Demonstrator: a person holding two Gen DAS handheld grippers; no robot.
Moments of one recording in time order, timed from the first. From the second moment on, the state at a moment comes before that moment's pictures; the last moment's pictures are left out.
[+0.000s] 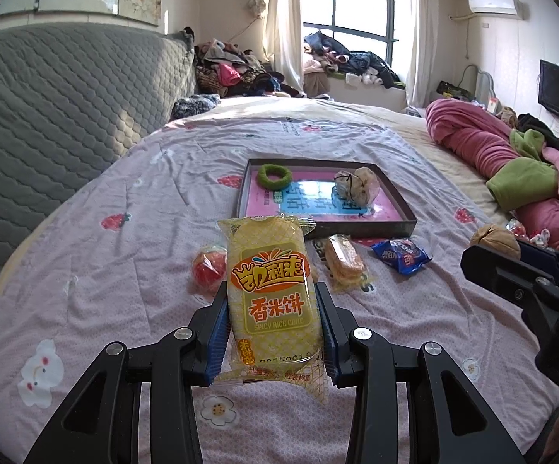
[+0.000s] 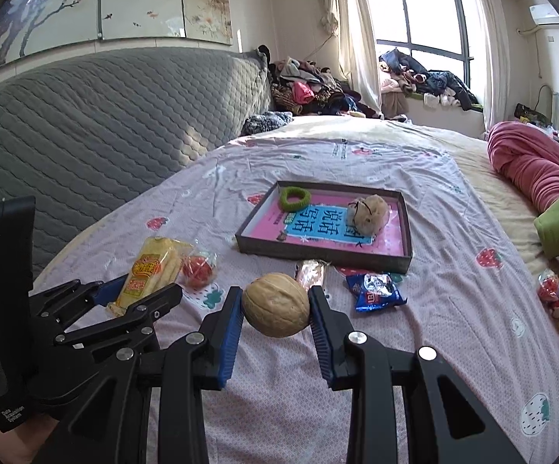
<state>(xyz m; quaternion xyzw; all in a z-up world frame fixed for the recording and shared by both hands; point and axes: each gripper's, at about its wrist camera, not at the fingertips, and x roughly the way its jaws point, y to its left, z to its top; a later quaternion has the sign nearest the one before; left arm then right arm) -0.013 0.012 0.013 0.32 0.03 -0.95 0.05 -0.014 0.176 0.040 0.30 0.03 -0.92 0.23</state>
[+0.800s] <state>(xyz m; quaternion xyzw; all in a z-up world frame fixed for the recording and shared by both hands) -0.038 0.009 0.050 0.30 0.02 -0.95 0.05 -0.031 0.172 0.073 0.28 0.04 -0.93 0.23</state>
